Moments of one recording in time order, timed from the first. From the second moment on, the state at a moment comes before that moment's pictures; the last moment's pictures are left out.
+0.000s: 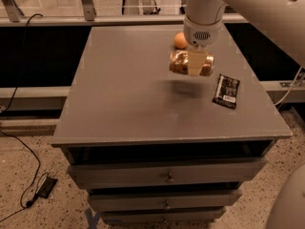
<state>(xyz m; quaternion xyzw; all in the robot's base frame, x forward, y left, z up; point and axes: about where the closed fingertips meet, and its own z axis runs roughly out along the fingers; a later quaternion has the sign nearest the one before) 0.623 -0.139 0.907 -0.63 0.77 -0.10 0.09</state>
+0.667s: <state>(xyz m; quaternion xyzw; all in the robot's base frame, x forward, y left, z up) 0.624 -0.139 0.908 -0.63 0.77 -0.10 0.09</state>
